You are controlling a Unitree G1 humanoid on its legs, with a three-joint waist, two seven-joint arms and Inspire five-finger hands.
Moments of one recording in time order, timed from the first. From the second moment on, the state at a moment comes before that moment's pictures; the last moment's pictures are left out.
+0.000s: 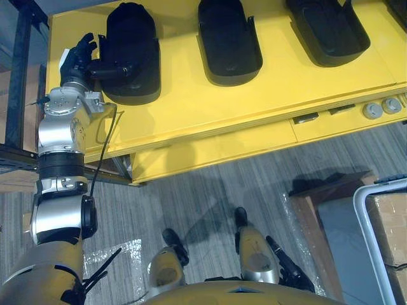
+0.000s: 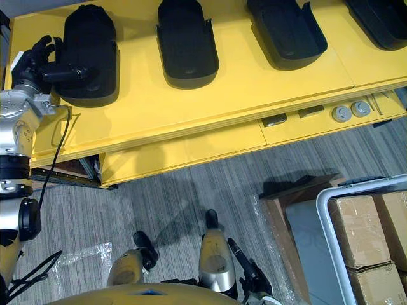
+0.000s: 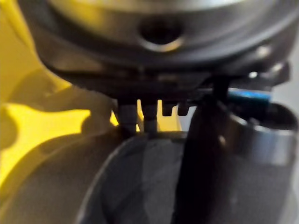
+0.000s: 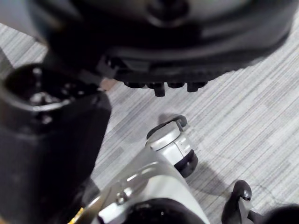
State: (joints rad) left arm -0.83 0.60 0.20 0.50 -0.23 0.38 0.01; right arm 0.33 -0.11 -0.17 0.72 0.36 0.04 0.10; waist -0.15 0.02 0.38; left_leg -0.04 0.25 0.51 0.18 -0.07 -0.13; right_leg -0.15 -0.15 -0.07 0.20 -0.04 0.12
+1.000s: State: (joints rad) left arm -0.40 0.38 0.09 -0.03 -0.78 -0.20 -0.03; right arm 0.30 -0.05 -0.31 0.83 0.18 -0.17 -0.07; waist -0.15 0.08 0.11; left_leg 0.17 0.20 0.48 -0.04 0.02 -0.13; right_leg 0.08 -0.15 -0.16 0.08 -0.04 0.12
